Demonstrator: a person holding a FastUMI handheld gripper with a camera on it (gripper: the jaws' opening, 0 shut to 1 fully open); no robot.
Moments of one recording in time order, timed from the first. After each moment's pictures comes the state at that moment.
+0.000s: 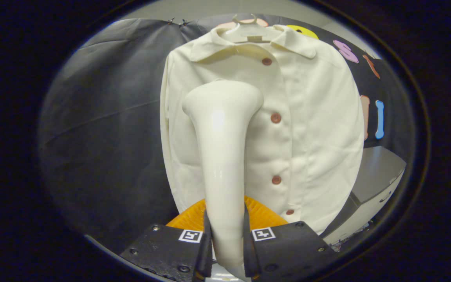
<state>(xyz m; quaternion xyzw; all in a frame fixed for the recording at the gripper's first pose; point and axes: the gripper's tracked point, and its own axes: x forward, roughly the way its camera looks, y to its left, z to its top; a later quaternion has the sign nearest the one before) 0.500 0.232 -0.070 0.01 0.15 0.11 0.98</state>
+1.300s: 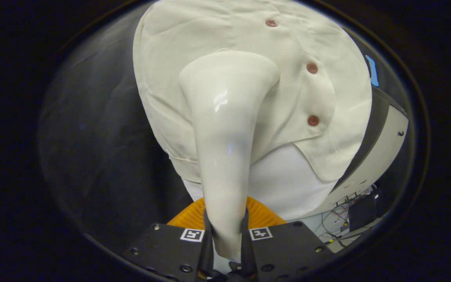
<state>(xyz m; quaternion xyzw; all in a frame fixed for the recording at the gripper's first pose) 0.440 0.222 -0.276 0.02 0.35 0.07 0.93</state>
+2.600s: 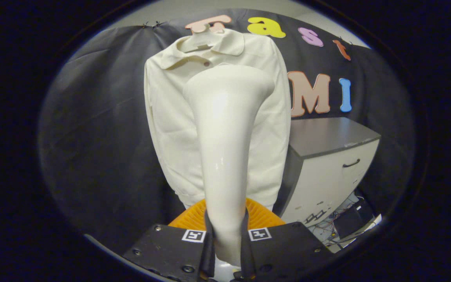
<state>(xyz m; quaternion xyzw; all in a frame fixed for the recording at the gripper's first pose) 0.370 0.129 -0.040 0.04 0.20 0.04 0.98</state>
